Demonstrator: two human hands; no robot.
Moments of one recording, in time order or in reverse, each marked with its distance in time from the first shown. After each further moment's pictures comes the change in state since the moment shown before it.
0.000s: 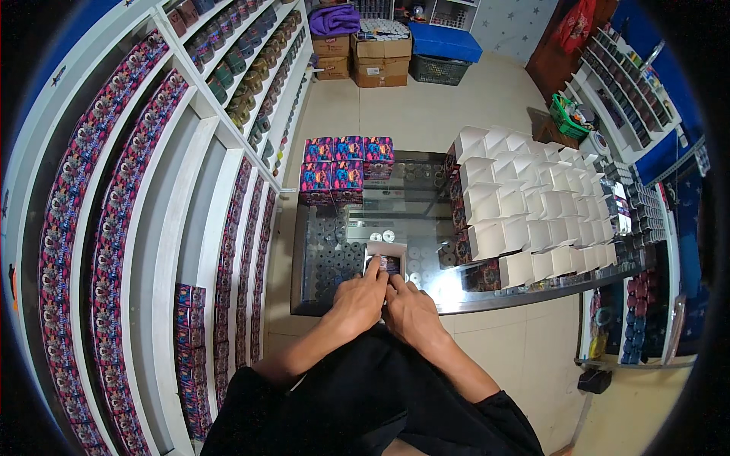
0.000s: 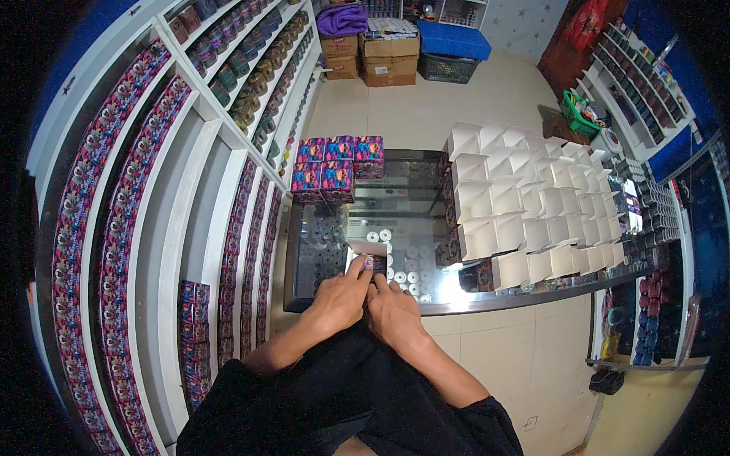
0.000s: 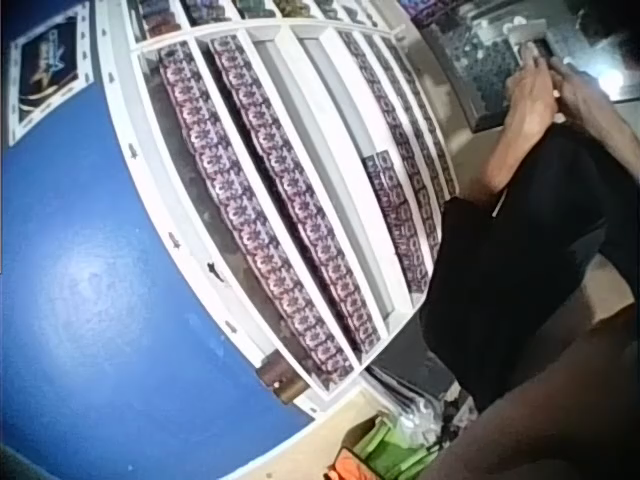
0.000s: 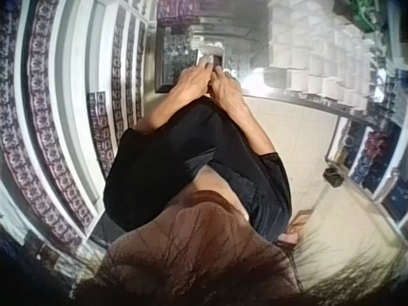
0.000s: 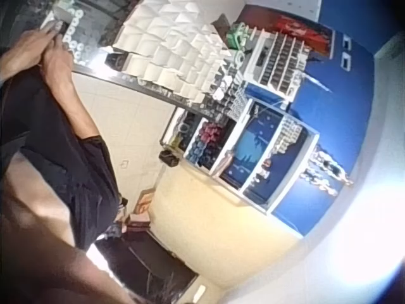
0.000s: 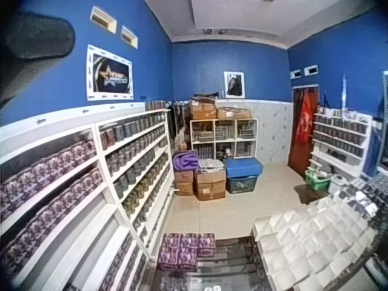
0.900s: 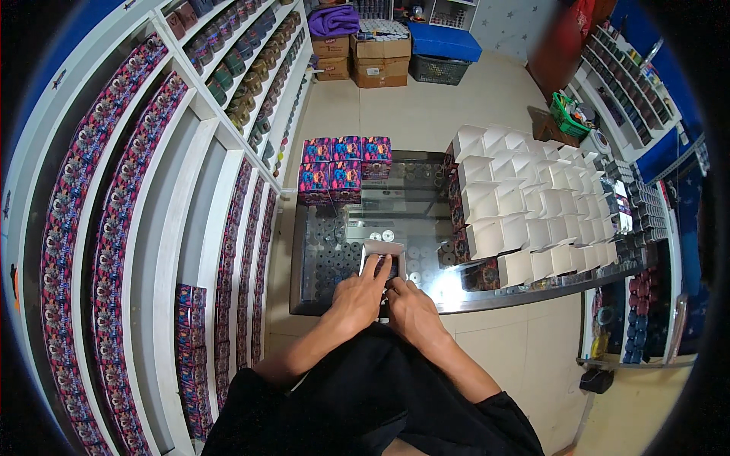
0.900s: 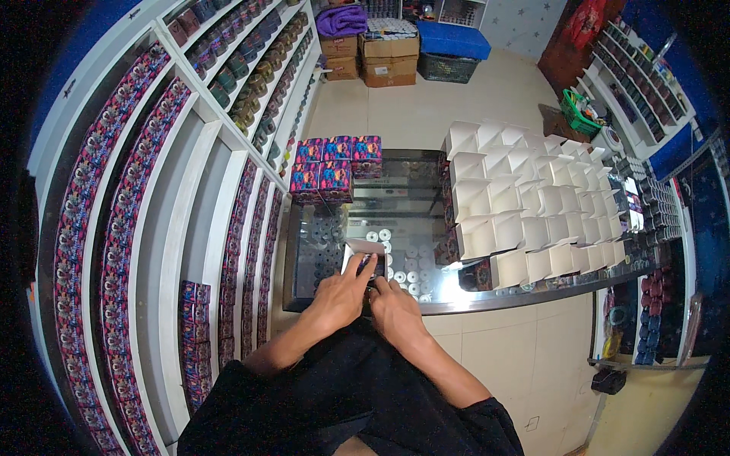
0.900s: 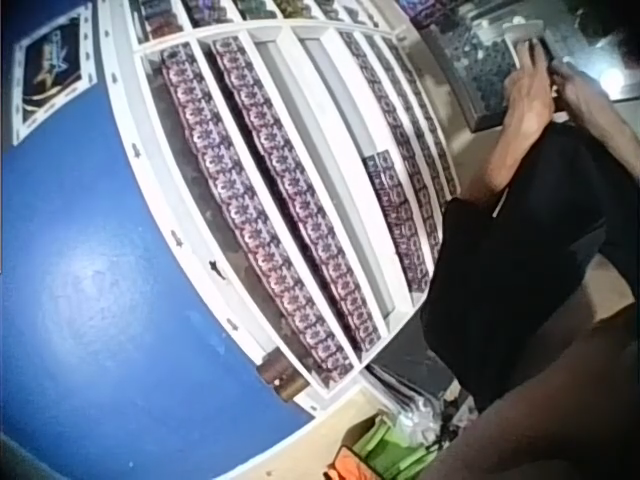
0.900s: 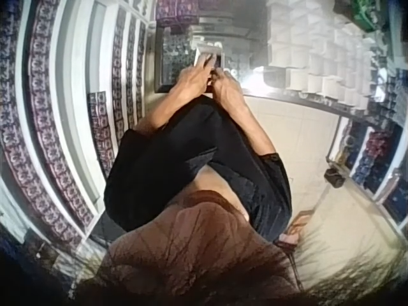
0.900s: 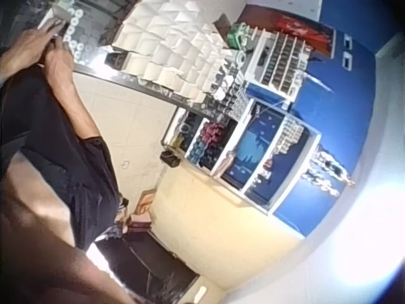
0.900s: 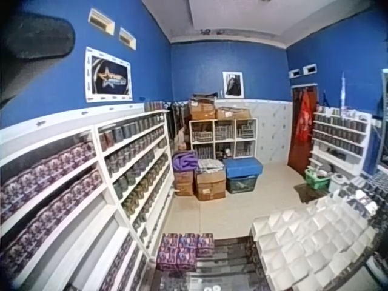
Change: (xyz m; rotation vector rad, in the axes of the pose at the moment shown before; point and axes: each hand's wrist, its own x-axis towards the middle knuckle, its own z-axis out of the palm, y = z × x) left_hand 0.001 0.002 -0.001 -0.116 0.025 -0.024; right_hand -0.006 0.012 0.010 0.075 0.107 -0.058
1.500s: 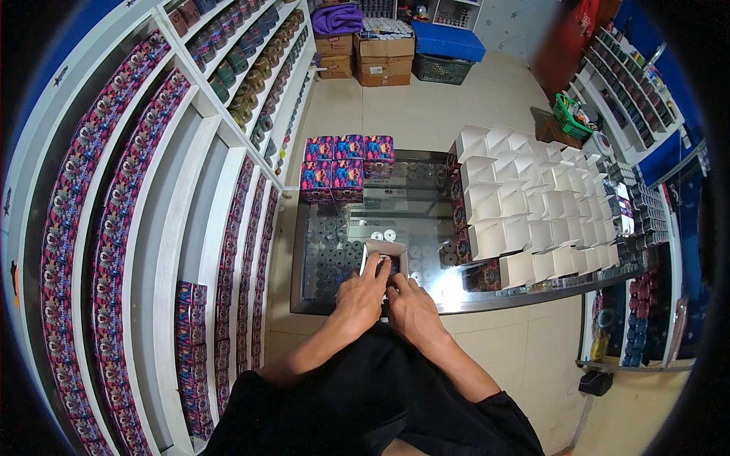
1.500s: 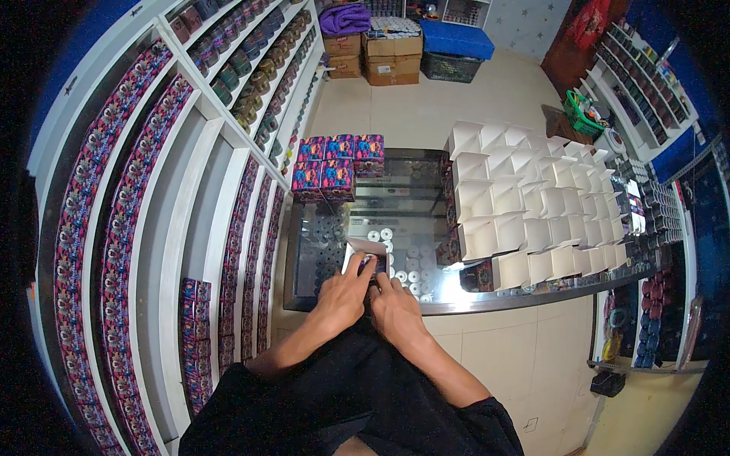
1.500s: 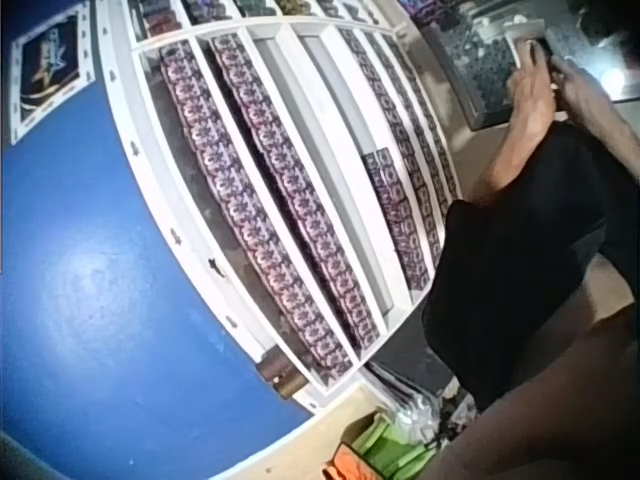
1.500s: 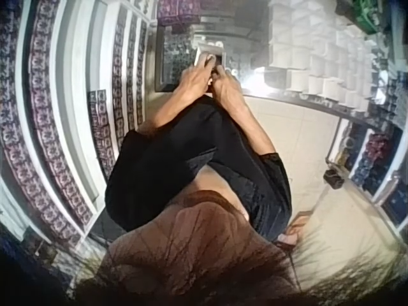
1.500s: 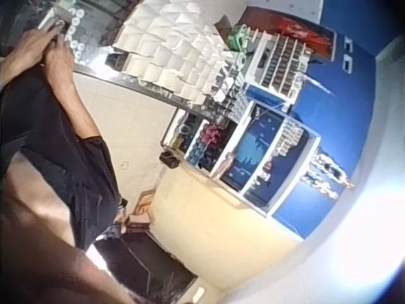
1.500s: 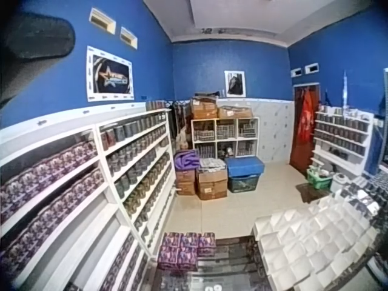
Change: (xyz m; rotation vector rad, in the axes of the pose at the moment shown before) left_hand 0.000 0.003 0.008 0.069 0.075 -0.037; right_hand 0.003 0.000 0.001 -0.020 -0.007 0.014
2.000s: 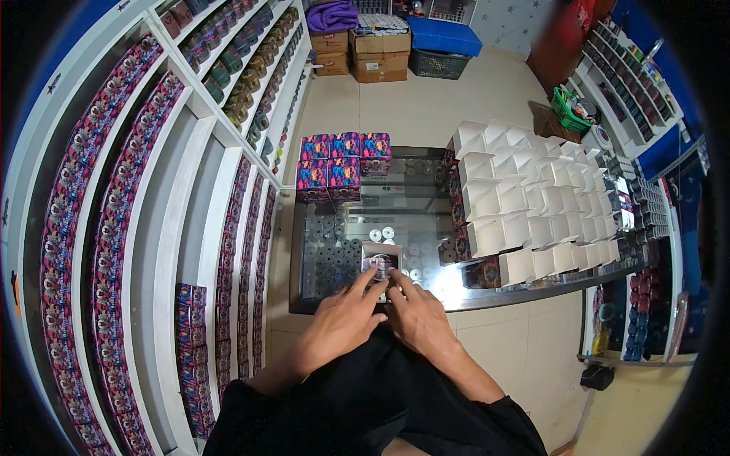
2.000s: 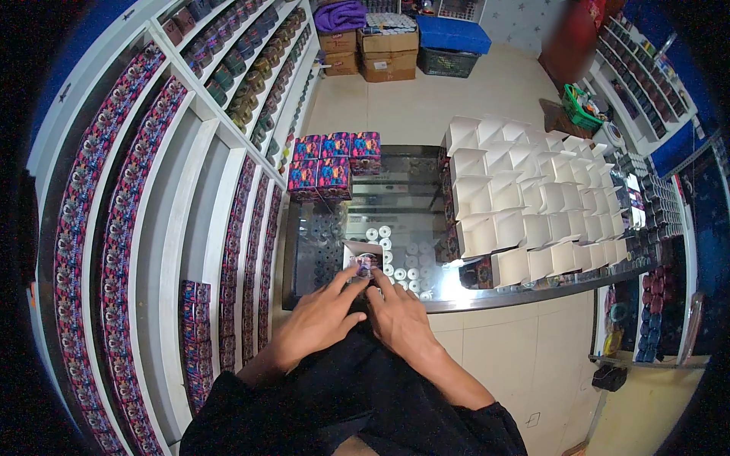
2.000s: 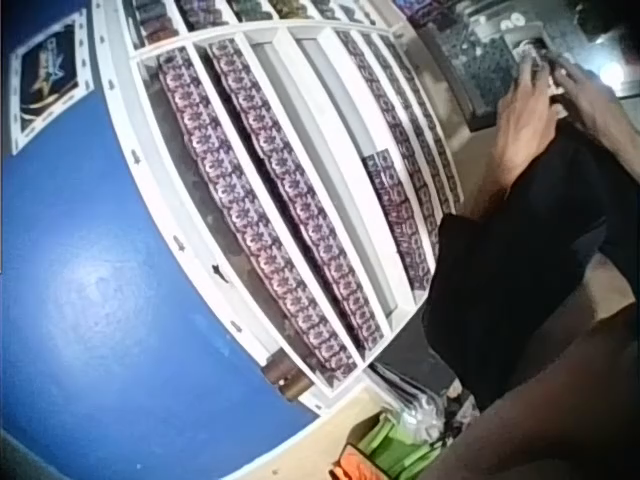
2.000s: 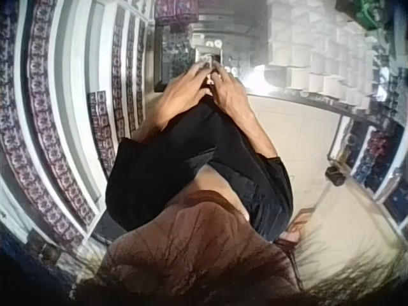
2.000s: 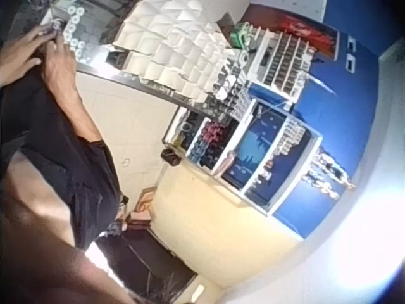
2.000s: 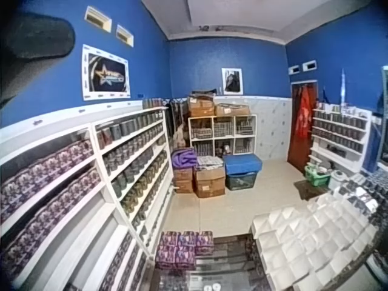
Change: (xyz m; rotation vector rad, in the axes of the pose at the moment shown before) left_hand -0.039 0.011 -0.065 -0.178 -0.098 0.049; right_hand -0.012 -0.010 -0.039 0.107 0.023 0.004
